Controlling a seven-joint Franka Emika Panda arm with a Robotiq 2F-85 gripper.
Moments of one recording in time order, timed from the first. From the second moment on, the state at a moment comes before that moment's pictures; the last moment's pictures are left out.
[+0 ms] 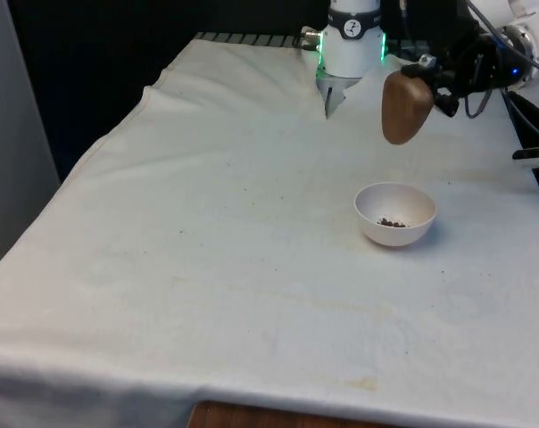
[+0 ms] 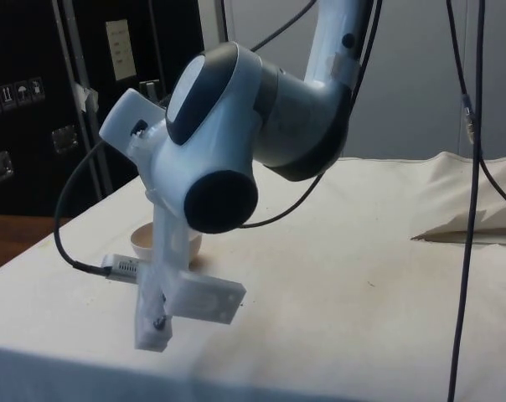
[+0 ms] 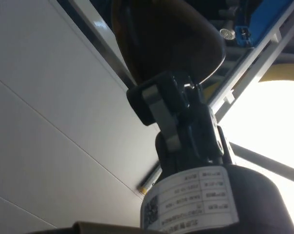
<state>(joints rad) 0.08 0.58 0.56 -2.08 -1.90 1.33 0.94</state>
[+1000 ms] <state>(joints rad) 0.08 0.59 0.57 -2.10 -2.01 1.29 0.82</state>
